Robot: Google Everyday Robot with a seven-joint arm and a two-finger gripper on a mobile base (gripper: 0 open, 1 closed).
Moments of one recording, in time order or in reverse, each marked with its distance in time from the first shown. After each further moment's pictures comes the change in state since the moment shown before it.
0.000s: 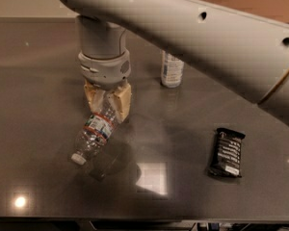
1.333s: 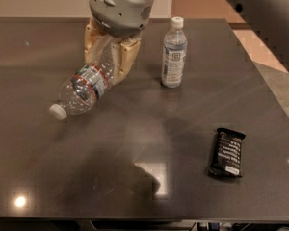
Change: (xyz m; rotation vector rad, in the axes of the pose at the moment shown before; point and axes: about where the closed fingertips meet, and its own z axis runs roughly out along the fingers) arm -0.003 0.003 -0.114 0.273 -0.100 0.053
